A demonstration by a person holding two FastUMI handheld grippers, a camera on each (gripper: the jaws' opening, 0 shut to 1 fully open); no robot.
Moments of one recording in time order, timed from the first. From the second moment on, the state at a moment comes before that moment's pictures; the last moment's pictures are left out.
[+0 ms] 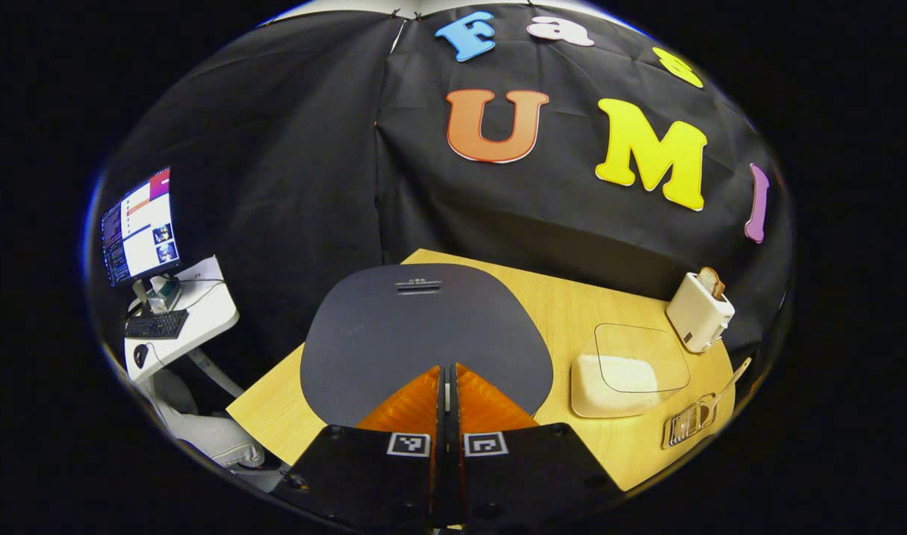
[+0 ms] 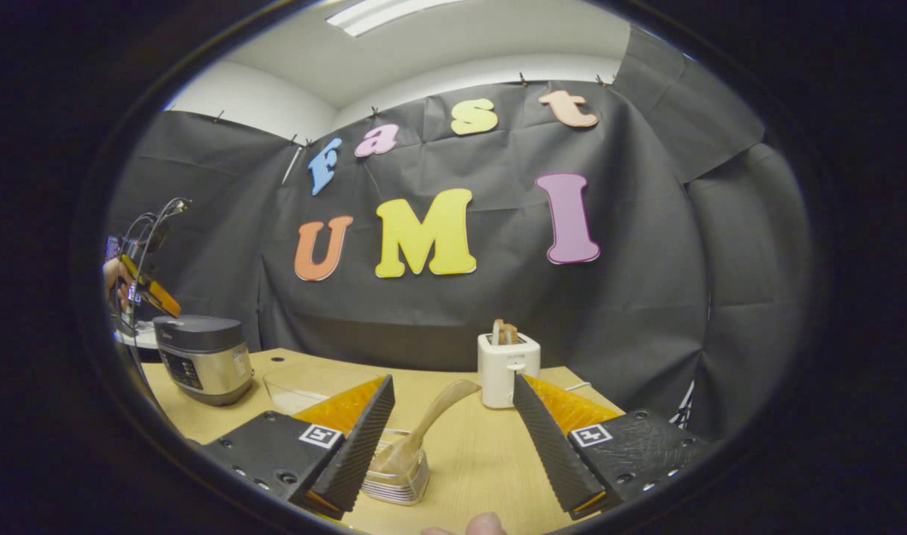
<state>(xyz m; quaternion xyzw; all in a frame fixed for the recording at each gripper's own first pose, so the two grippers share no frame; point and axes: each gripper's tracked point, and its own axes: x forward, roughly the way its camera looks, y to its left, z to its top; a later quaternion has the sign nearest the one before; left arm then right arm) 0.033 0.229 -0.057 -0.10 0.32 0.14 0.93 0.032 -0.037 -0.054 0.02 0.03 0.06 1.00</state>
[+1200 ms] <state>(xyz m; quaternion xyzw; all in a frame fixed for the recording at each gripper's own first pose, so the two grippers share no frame) 0.045 0.211 0.078 -0.06 0.10 0.15 0.98 0.019 -0.062 -0.067 0.02 0.05 0.03 1.00</state>
